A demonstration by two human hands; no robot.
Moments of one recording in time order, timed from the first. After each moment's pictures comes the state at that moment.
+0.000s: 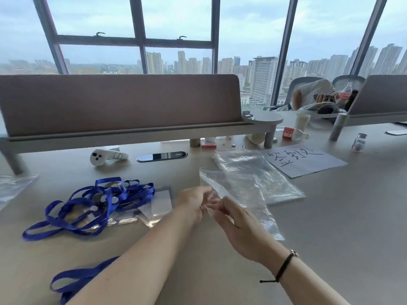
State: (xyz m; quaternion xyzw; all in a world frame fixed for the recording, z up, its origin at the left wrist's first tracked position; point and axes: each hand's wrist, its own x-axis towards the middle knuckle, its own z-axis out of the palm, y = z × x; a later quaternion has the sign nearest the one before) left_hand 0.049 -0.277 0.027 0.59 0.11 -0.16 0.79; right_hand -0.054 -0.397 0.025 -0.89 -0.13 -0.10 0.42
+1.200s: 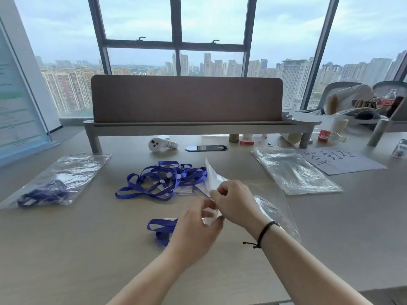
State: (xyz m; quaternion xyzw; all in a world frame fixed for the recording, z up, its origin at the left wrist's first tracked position) left_hand -0.115 -0.119 0.023 0.86 -0.08 0.06 0.50; right_hand -0.066 -0.250 0.051 -0.92 -0.03 -0.13 0.37
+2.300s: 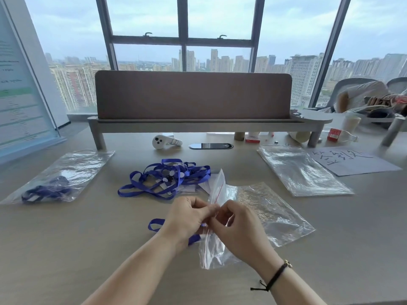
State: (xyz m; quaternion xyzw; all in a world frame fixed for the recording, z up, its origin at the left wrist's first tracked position) left_hand -0.092 -0.109 0.040 0.71 0.04 -0.06 0.70; right_hand -0.108 -0.251 0.019 -0.91 -0.06 -0.16 0.39
